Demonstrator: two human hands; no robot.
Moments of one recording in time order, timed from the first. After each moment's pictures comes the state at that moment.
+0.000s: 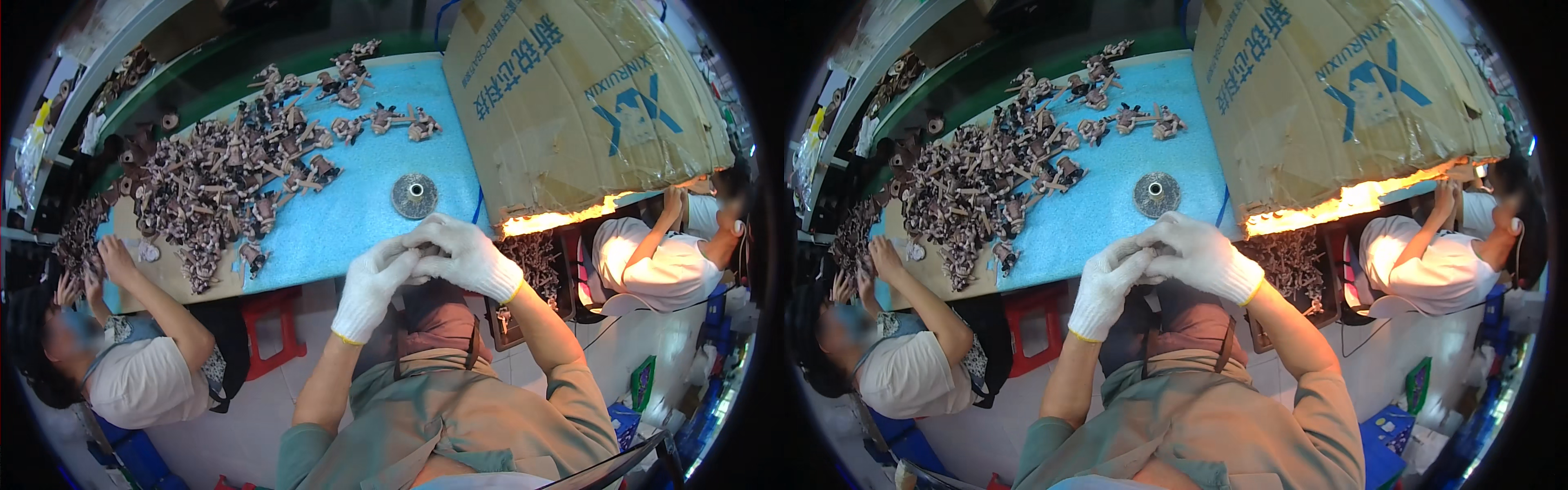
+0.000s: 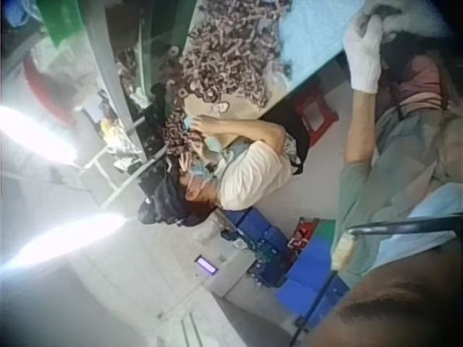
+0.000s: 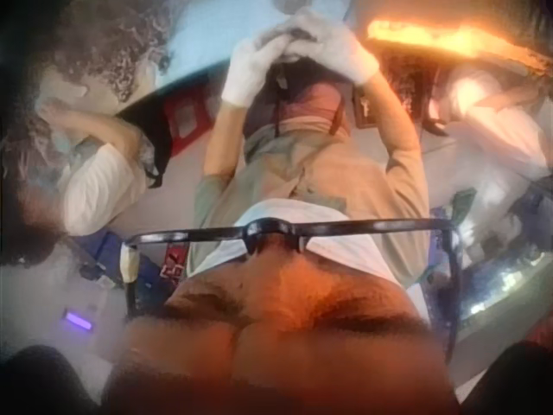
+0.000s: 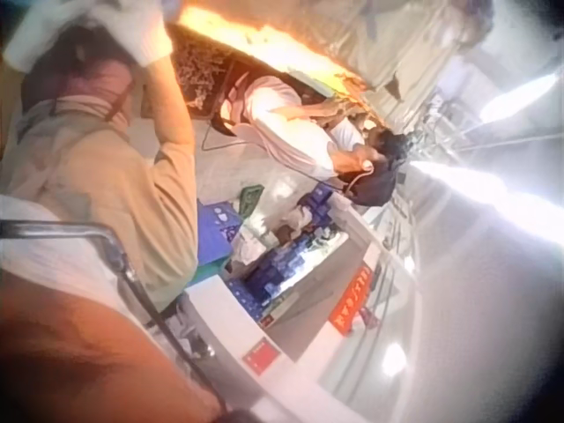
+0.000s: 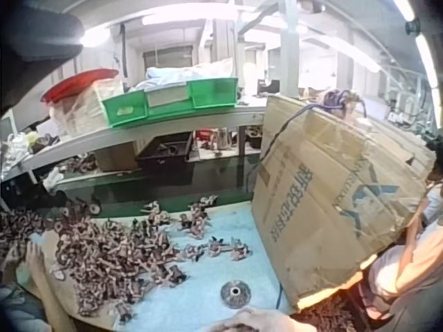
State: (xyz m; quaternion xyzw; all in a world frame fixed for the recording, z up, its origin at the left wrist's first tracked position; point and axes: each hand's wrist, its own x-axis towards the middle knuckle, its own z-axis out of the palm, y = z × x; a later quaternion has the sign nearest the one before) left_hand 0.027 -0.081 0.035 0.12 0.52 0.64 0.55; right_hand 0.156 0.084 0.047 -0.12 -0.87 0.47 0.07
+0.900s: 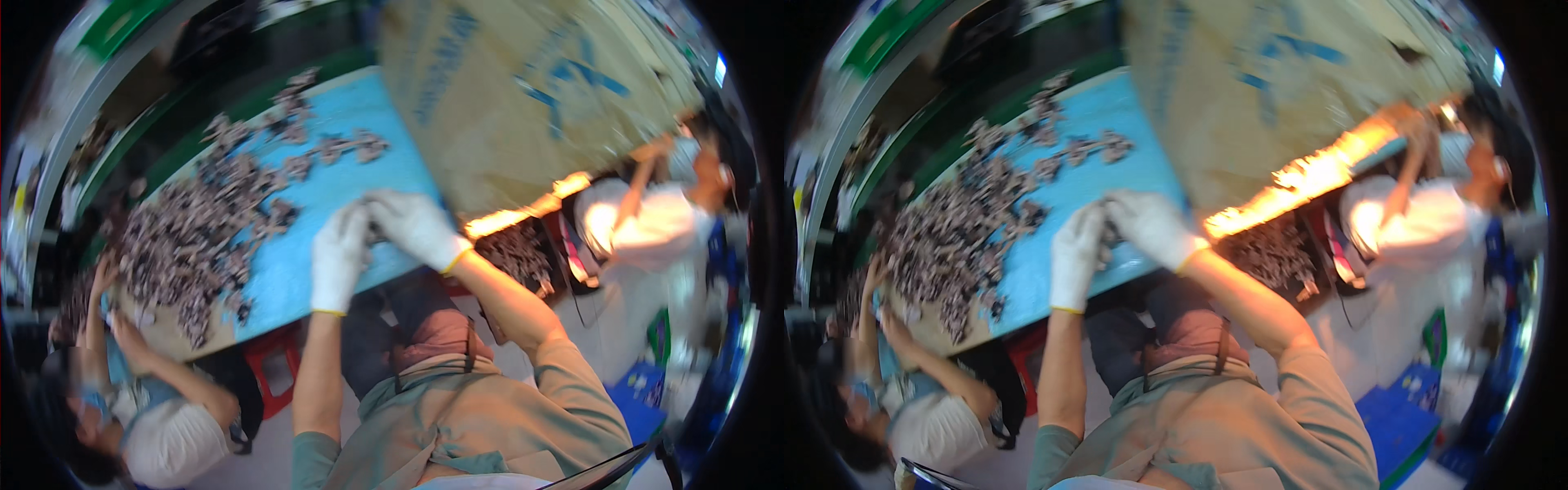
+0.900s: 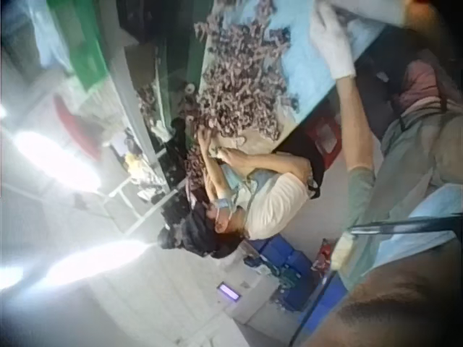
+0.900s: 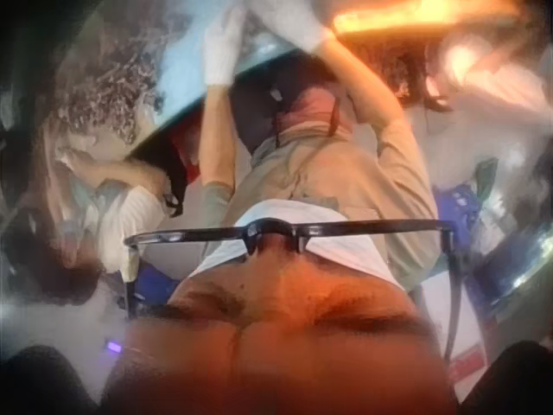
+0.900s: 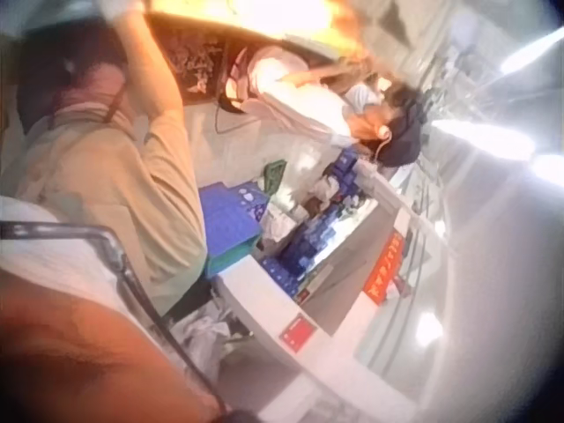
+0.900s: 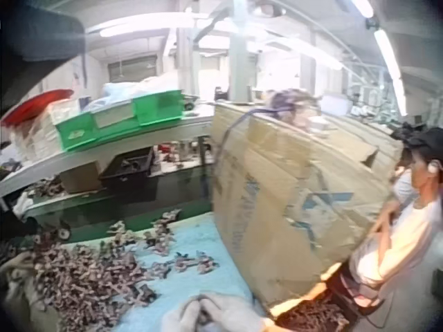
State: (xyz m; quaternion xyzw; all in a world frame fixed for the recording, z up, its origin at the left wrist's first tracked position) left_hand -0.008 0.003 0.031 0.26 0.70 0.51 0.42; right_hand 0.123 0.132 -0.016 -0.15 -0.92 0.19 0.30
